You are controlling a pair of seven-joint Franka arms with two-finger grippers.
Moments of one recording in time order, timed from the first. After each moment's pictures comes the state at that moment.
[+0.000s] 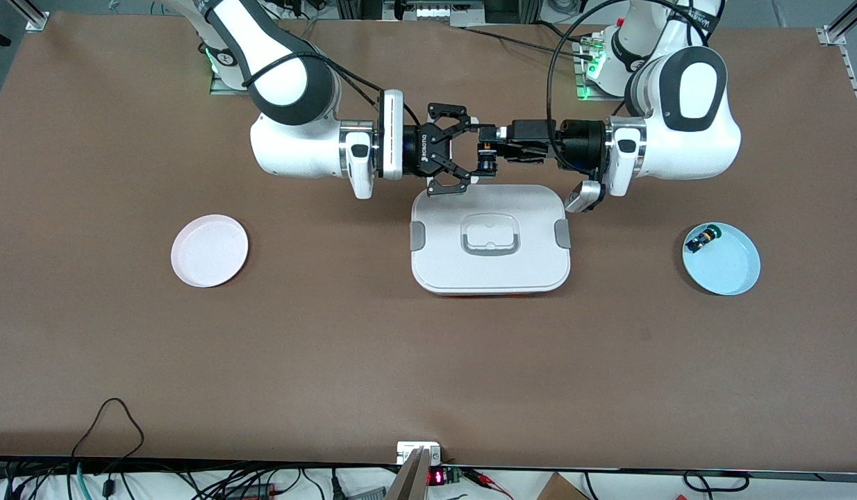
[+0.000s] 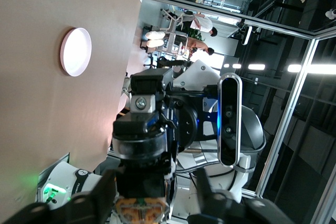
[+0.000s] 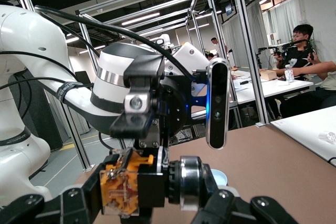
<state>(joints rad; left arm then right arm) -0.01 0.07 -0.32 -2.07 -1.64 1.84 0.31 0.45 0.37 0.27 -1.70 1.80 2.23 -1.89</state>
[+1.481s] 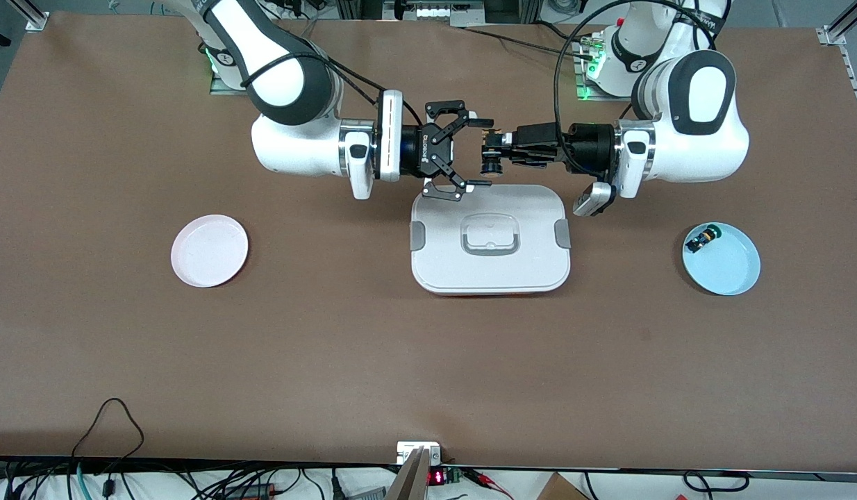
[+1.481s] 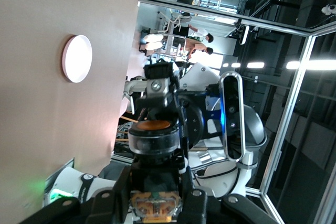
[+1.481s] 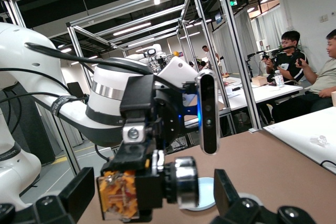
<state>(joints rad) 0.02 0.06 -0.32 -2.08 -1.60 1.84 0.36 0.46 0.37 0.26 -1.69 1.86 2.26 -1.89</state>
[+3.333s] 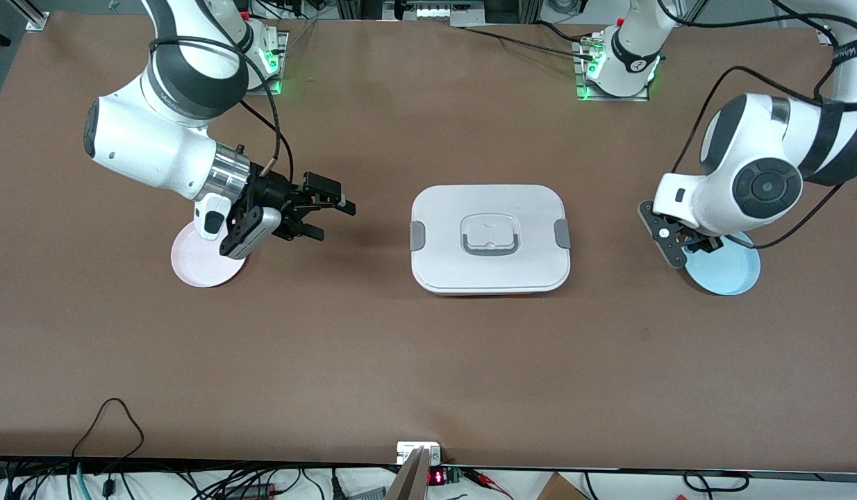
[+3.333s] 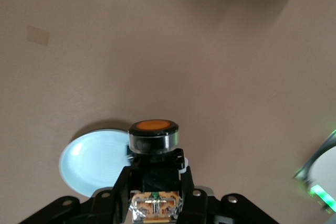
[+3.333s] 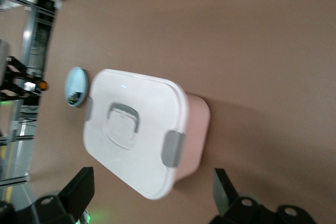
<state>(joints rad) 0.16 0.27 -0.31 -1.81 0.30 1.76 0.92 0.17 0.21 0.24 -1.82 0.70 2.21 -0.16</state>
